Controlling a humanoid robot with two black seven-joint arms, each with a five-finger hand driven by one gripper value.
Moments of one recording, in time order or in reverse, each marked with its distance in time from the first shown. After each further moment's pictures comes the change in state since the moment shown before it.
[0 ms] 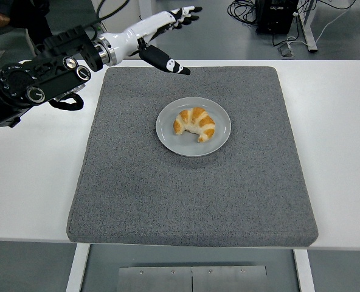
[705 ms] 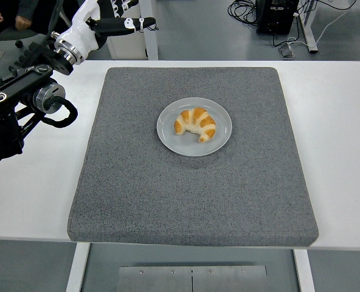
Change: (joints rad) left arm 0.279 0.031 -0.439 0.004 -0.307 -0.027 -0.010; right arm 0.000 0.000 0.001 0.000 0.000 0.000 0.000
